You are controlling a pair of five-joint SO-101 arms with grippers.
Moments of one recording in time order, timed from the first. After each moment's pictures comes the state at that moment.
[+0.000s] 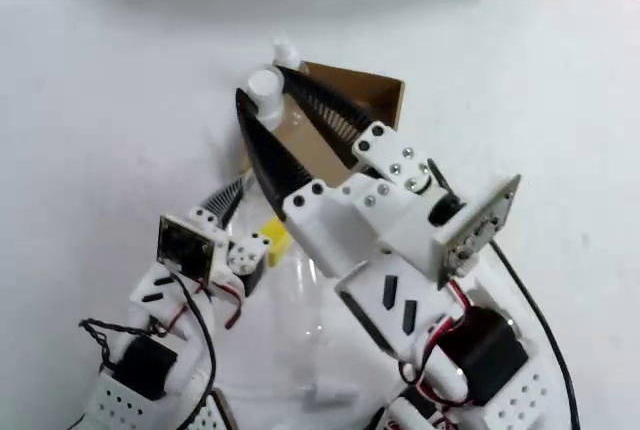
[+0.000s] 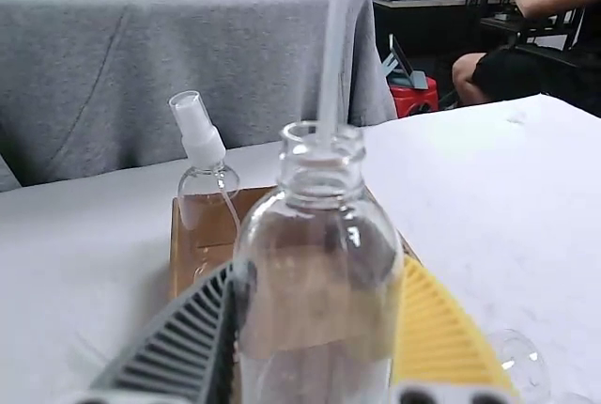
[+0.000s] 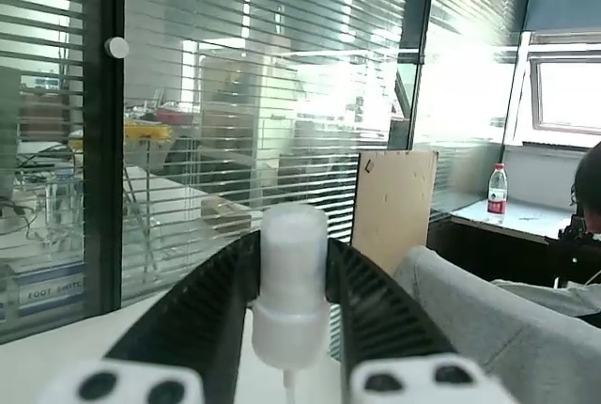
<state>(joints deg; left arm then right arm) 20.8 -103.6 91.9 30.1 3.4 -43.8 -61.5 28.8 23.4 4.2</state>
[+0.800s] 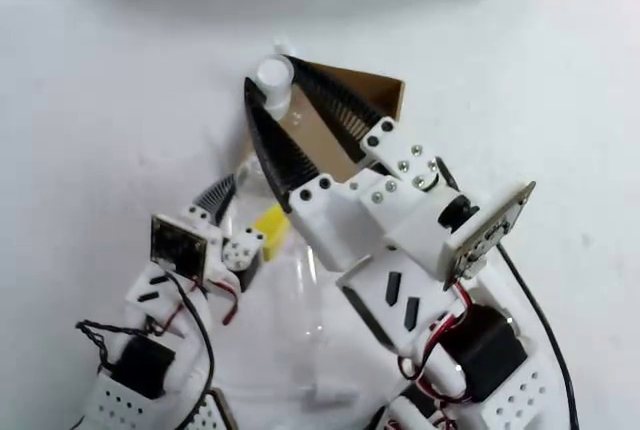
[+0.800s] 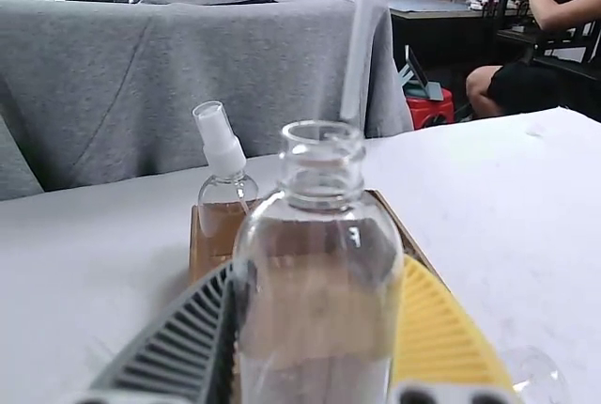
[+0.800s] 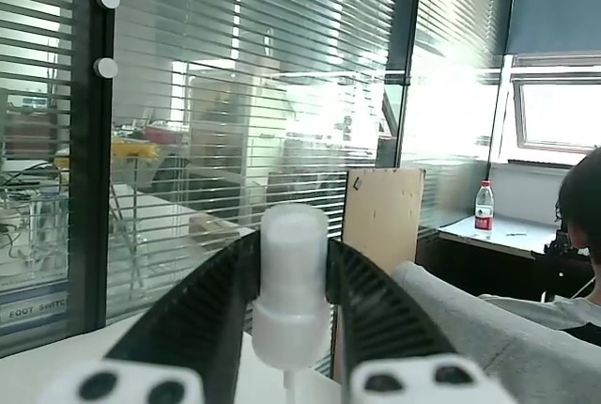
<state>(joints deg) 18.8 -103.6 91.9 28.7 3.4 -42.4 -60.9 29.2 21.7 4.2</state>
